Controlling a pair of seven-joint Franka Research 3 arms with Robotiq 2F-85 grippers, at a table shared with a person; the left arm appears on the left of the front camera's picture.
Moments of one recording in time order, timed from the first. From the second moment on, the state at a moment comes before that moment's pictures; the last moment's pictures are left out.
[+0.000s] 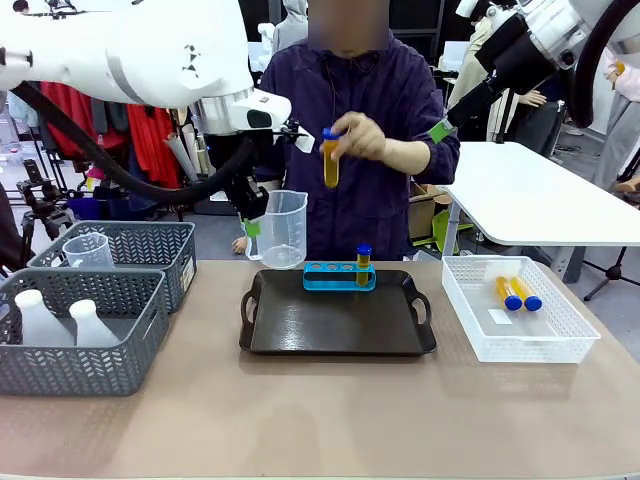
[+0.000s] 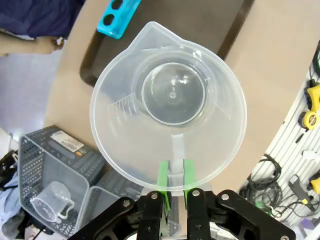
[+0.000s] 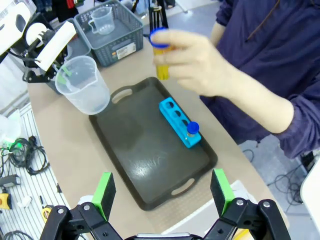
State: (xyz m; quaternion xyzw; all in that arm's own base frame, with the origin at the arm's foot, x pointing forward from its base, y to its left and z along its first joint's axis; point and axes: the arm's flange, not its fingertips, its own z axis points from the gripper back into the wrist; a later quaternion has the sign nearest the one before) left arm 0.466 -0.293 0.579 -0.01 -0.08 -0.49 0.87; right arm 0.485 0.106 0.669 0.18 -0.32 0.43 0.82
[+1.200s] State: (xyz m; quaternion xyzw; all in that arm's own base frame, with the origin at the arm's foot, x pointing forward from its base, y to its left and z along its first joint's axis) left arm 0.478 -0.264 0.590 -0.01 -0.09 -0.46 0.88; right arm 0.485 0.106 0.669 0.18 -0.32 0.43 0.82
